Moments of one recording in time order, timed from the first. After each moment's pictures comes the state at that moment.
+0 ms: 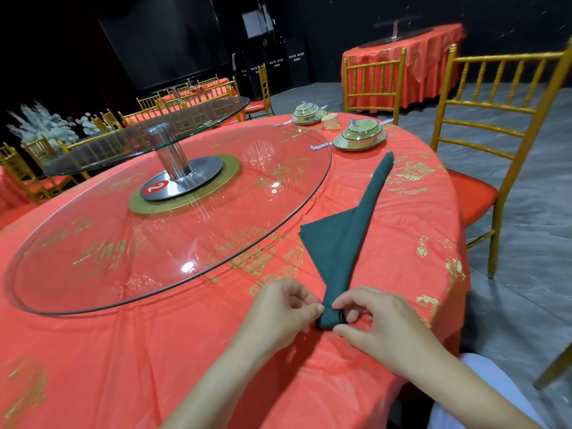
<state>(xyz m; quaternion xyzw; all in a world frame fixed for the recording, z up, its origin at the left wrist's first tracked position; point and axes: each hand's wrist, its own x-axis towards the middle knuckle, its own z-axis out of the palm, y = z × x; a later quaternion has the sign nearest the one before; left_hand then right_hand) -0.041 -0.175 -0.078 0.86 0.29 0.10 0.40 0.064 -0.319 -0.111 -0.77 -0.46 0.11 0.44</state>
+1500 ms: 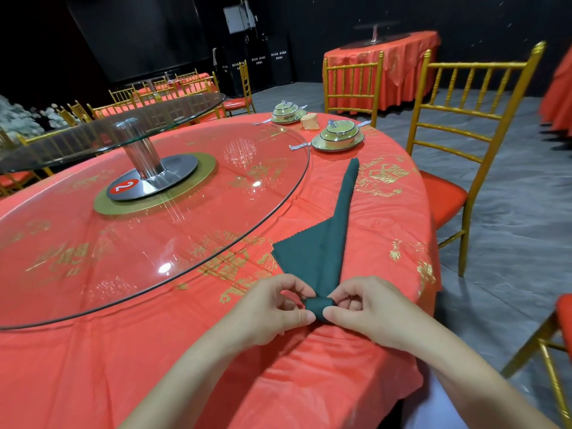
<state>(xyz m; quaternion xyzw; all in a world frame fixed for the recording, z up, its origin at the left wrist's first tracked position) -0.019 -0.170 -0.076 0.85 0.20 0.00 0.49 0.102 -0.323 -0.096 -0.79 -0.41 0.24 0.39</state>
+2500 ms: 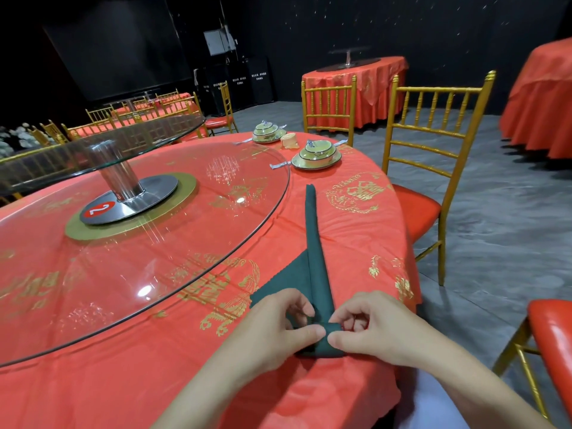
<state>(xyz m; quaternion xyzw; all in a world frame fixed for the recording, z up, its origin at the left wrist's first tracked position) -0.003 -0.193 -0.066 0.92 0.17 0.01 0.36 0.113 -0.349 -0.084 -0.79 -0.40 0.25 0.40</state>
